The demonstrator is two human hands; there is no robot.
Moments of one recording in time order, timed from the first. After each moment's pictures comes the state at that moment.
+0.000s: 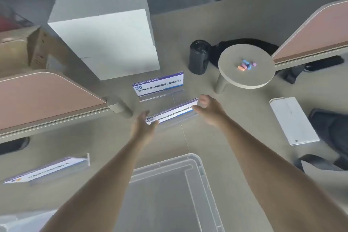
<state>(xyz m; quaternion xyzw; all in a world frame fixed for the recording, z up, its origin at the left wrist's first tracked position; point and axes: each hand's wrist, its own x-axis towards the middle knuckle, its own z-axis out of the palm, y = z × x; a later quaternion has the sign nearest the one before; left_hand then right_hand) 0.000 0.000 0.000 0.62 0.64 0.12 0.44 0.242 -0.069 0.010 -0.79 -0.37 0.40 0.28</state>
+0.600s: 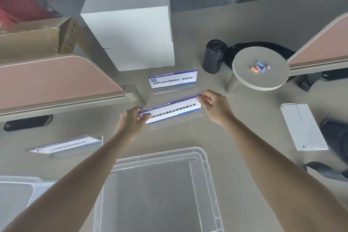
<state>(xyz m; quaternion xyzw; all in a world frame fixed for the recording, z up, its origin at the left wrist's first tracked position) -0.064 -0.014 0.064 0.69 0.62 0.14 0.34 0.215 -0.081 0.052 -0.73 -0.49 0.32 0.35</state>
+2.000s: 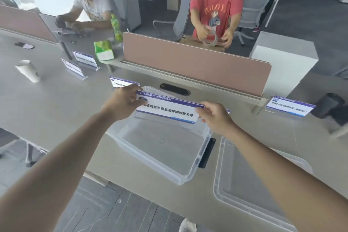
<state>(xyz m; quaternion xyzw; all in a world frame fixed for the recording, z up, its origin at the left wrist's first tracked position) -0.624 -0.204 0.228 0.66 0.65 0.31 0.20 -0.313 -0.186 0.194 -0.53 -0.68 0.39 0.31</state>
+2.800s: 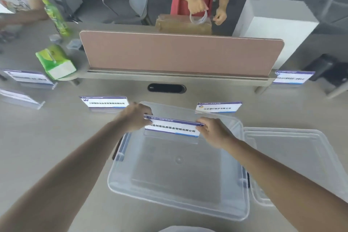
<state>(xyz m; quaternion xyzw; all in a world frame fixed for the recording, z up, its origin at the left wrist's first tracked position) -0.679 -0.007 0.129 0.80 0.55 -0.01 0.23 -0.399 -0.113 0.113 -0.68 -0.64 0.30 0.16</state>
